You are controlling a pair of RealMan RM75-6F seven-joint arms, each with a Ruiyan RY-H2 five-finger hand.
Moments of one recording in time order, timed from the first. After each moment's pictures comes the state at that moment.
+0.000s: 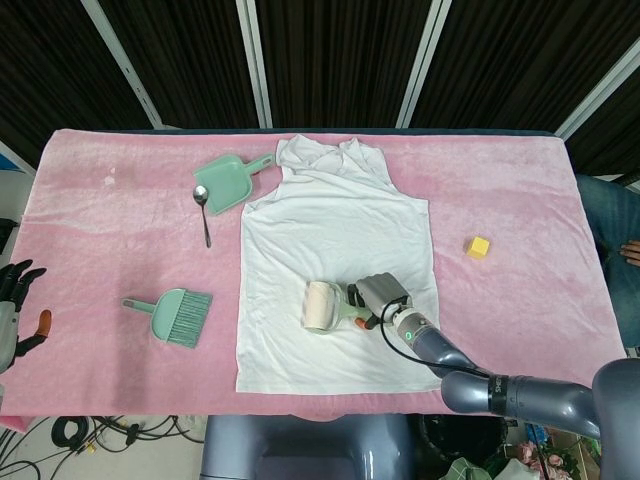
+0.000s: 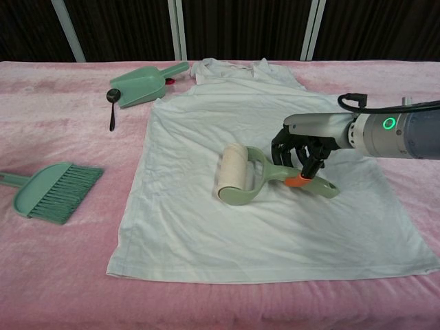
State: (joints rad) left arm -0.13 -1.17 -0.10 -1.54 1.38 1.44 0.02; right arm 0.97 -1.48 0.14 -1.54 -0.66 0.63 -0.42
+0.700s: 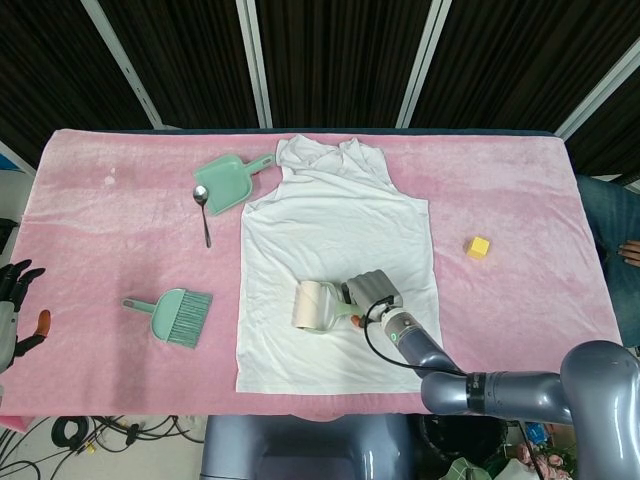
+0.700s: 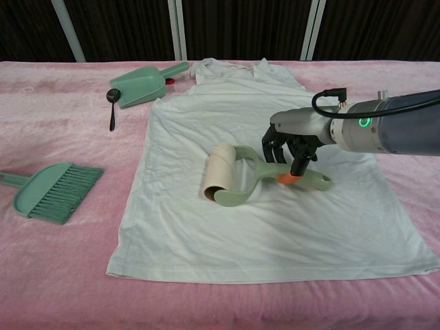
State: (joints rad) left arm -0.13 -1.17 -0.10 -1.54 1.38 1.45 0.02; right arm 1.11 -1.49 0.06 -1.61 -0.44 0.78 -0.61
